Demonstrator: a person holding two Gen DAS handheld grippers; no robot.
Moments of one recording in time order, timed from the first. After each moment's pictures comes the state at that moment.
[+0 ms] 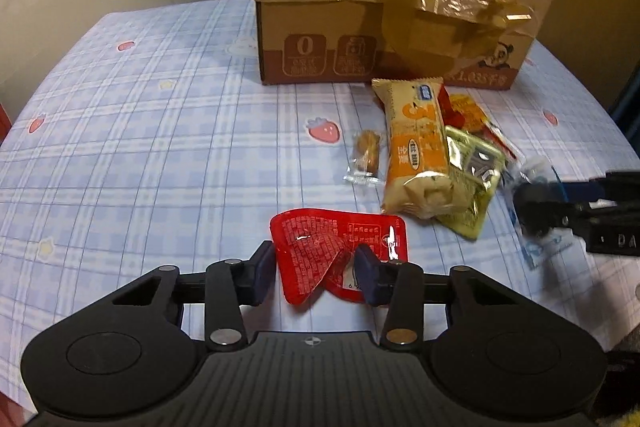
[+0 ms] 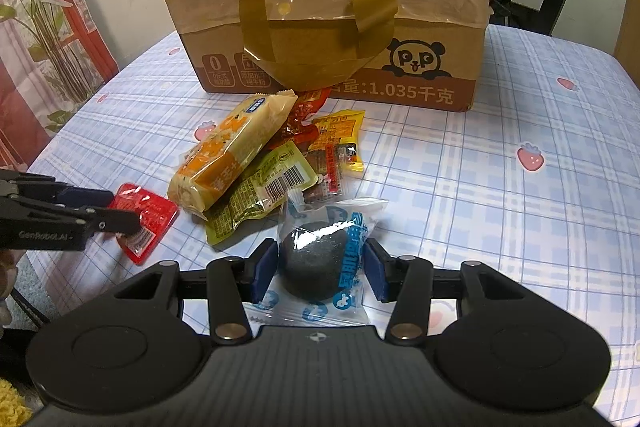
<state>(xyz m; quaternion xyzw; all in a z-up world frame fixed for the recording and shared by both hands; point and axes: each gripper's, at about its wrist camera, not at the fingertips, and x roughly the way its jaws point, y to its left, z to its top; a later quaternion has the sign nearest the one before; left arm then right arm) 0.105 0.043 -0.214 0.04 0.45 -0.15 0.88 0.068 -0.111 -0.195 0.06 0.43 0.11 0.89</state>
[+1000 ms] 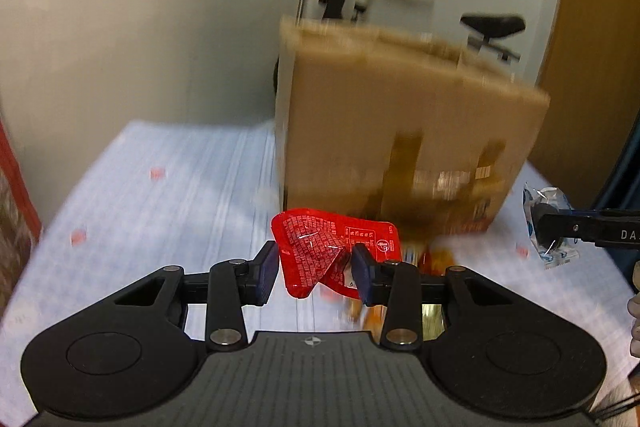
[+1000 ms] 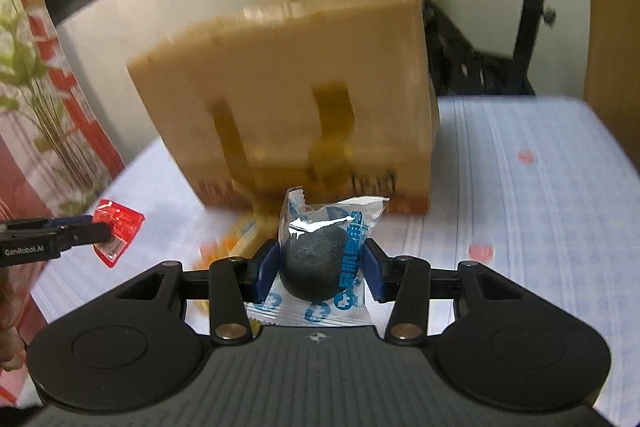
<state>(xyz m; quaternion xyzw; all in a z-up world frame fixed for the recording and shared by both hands) 0.111 0.057 -0.111 0.01 0.31 -0.14 0.94 0.077 -0.154 -0.110 0.12 0.32 0.09 0.93</state>
